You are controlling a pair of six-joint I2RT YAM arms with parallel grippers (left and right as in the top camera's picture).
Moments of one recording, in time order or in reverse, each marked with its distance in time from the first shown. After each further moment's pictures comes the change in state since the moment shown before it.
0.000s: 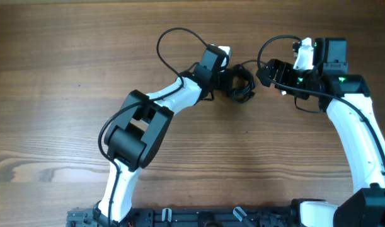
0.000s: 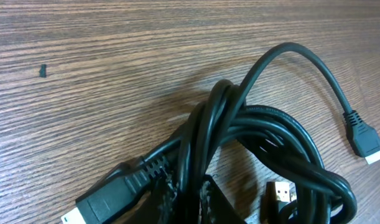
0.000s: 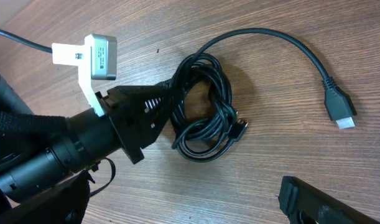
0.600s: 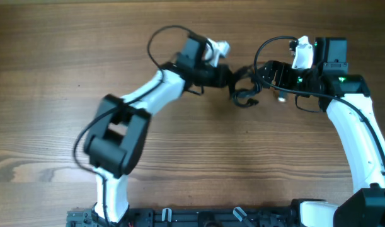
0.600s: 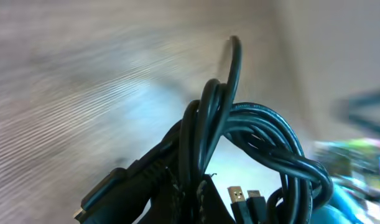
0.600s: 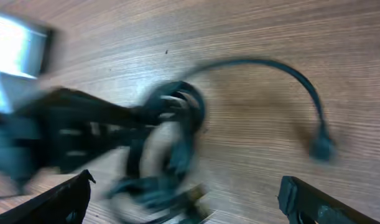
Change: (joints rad) left arm 0.121 -0.159 -0.026 -0.079 0.594 0.000; right arm 0.000 0.000 0.000 0.020 -0.021 -0.119
